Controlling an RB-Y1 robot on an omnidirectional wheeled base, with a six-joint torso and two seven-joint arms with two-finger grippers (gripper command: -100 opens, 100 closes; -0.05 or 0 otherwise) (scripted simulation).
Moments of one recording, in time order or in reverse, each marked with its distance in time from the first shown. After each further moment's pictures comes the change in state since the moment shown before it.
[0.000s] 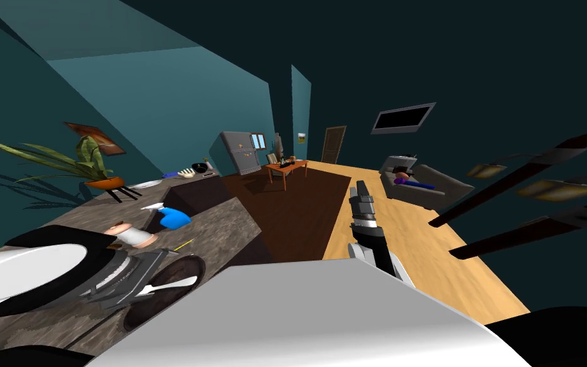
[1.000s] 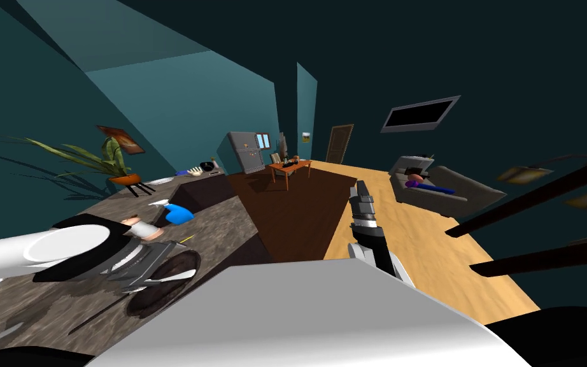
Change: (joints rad) left arm -0.060 0.209 -0.157 0.305 0.152 -0.135 -0.146; right arm 0.000 0.000 0.000 0.000 0.000 0.000 0.000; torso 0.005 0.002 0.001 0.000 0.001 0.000
